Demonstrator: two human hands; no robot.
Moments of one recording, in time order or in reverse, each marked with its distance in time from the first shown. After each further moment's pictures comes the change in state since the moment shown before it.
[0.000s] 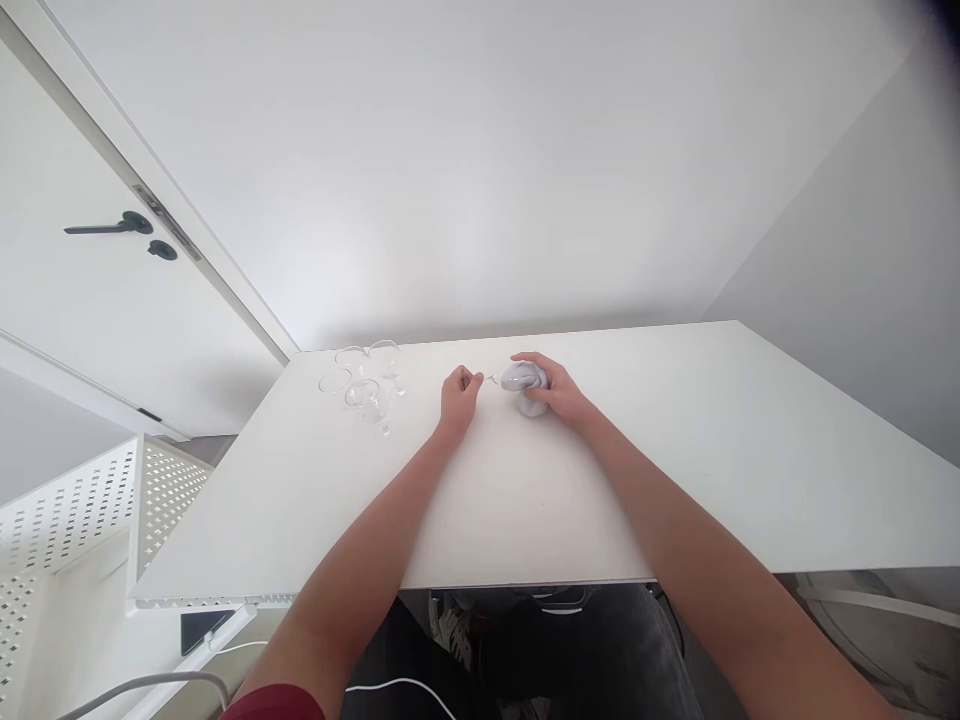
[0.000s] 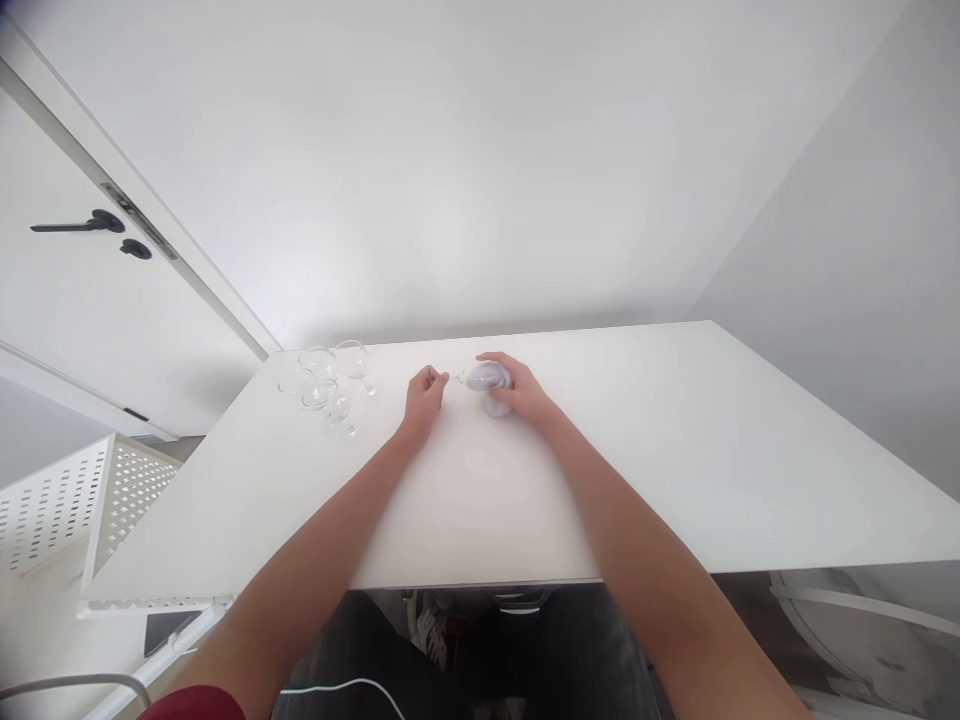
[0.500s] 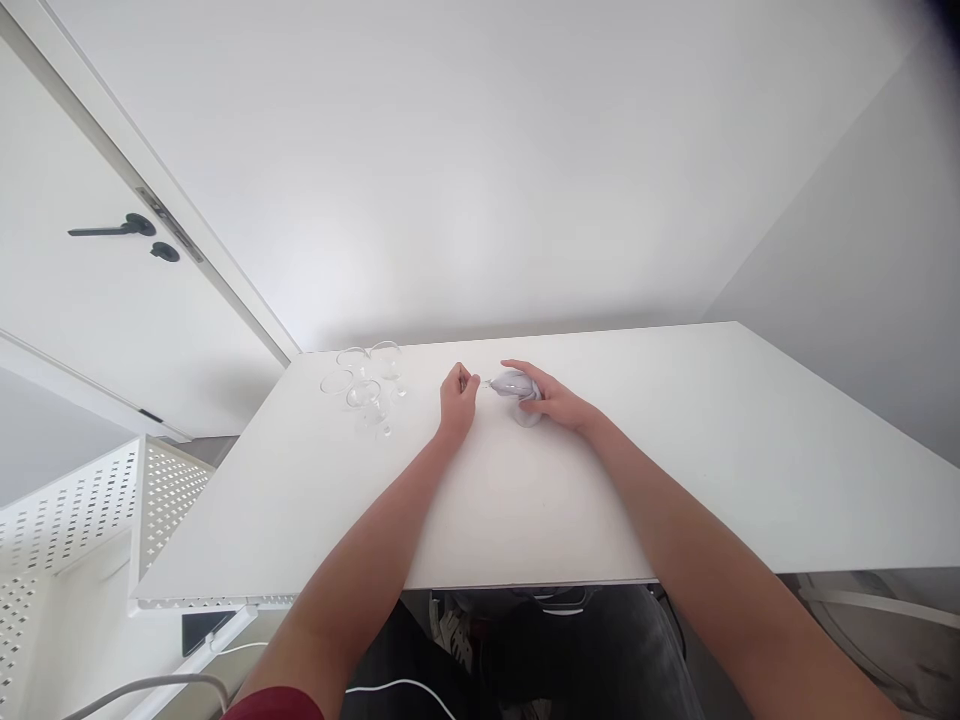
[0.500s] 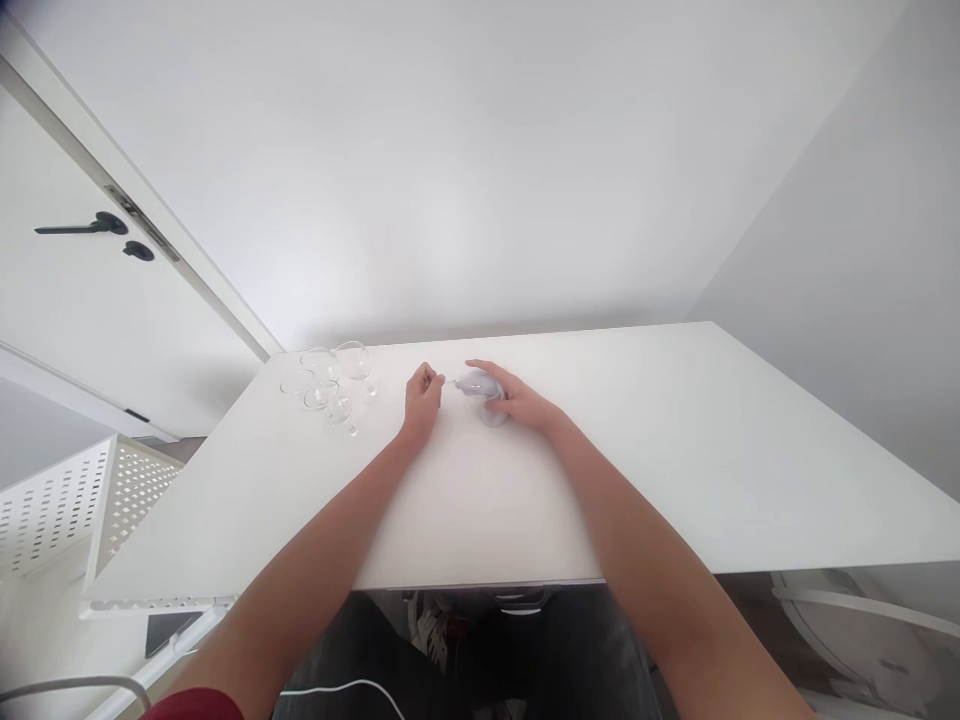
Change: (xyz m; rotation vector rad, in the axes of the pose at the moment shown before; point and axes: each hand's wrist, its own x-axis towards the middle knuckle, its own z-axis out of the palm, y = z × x) left_hand -0.004 0.002 -0.001 -0.090 0.021 0.091; right_hand -0.005 -0.001 -0.003 -0.041 -0.218 0.034
